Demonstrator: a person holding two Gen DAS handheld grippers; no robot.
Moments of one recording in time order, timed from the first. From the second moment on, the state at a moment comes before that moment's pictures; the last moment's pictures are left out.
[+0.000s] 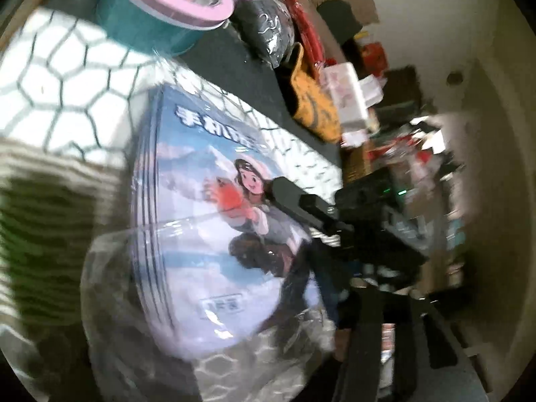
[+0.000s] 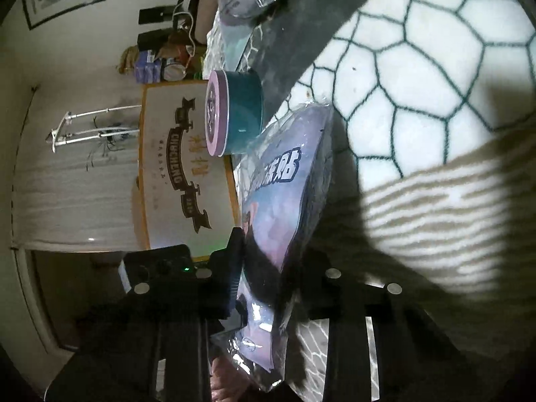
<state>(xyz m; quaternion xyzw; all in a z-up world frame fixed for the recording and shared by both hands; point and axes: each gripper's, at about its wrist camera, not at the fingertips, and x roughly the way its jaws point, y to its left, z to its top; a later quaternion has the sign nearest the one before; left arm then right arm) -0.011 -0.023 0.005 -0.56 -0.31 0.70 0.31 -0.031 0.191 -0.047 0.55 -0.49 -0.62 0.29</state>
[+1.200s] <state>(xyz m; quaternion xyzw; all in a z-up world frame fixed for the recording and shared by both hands) -0.016 -0.200 0.230 -0.39 -0.24 0.87 0.17 -0.109 -0.049 0.246 0.48 -0.18 -0.73 0.46</state>
